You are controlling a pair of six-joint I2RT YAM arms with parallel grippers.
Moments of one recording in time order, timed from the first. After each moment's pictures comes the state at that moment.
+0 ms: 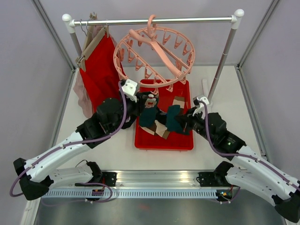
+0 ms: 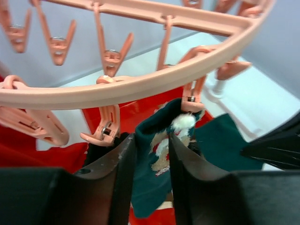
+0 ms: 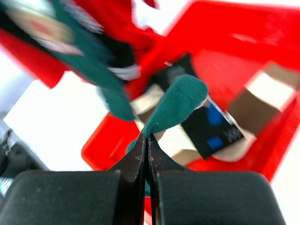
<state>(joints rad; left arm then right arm) -0.95 1.02 1.08 -0.13 -0.42 -0.04 0.75 0.78 0.64 -0.10 0.10 0.42</state>
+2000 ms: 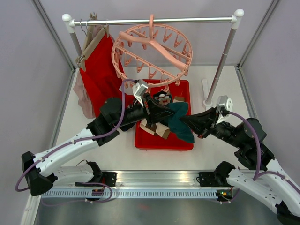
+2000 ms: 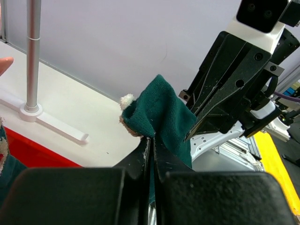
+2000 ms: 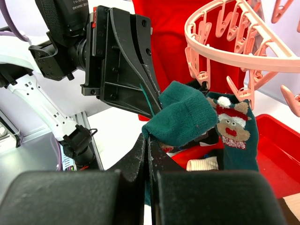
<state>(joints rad) -0.95 1.10 1.04 0.22 0.34 -0.50 0.75 0.56 0.87 -0.10 -0.34 0.23</state>
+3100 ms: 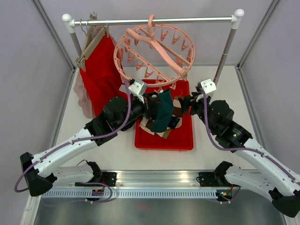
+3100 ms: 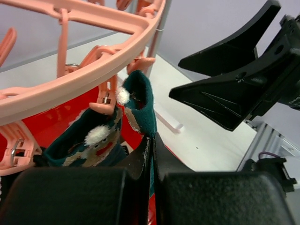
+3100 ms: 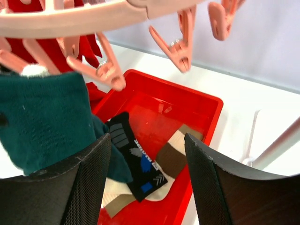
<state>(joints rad) -0.95 1.08 1.06 0.00 -0.07 -0.26 0.75 0.82 0.92 -0.17 0.32 0.07</state>
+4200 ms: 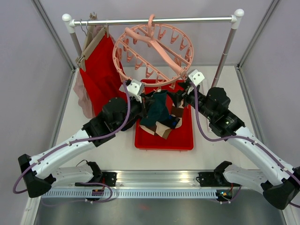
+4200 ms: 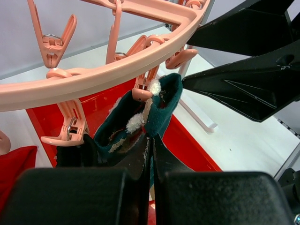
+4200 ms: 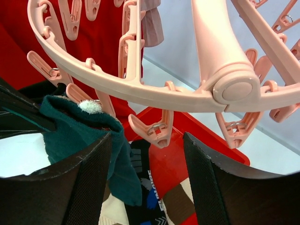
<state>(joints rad) -0.95 1.06 1.06 -0.08 -0.25 -0.19 0.64 1.02 1.03 -0.01 -0.09 -0.09</state>
